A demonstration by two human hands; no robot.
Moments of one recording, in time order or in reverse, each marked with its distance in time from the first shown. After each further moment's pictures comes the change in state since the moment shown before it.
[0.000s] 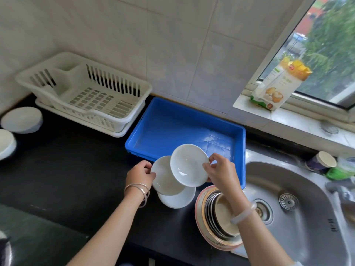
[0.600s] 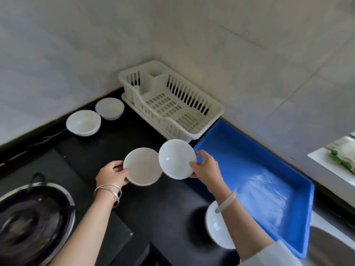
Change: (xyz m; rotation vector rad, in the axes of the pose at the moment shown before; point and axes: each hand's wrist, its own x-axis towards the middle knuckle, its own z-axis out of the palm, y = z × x) left_hand 0.024 -0.109 -0.175 -0.581 0.524 -0.273; right_hand 0.040 -0.140 0.163 0.184 -0.420 -0.164
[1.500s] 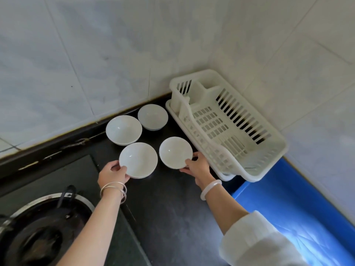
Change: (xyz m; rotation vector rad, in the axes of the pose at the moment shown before) left_hand 0.143 -0.011 -0.055 -0.236 0.360 -0.228; right_hand 0.153 -0.039 0.179 0.189 -0.103 0.233
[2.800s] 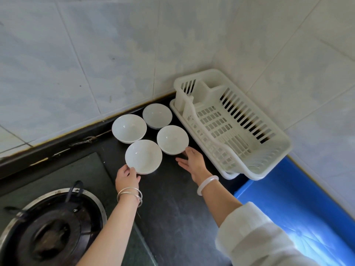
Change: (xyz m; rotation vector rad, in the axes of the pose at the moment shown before) left_hand -0.026 -0.020 0.015 -0.246 -0.025 -0.067; right_hand -0.021 -0.019 0.016 0.192 -0.173 0.076
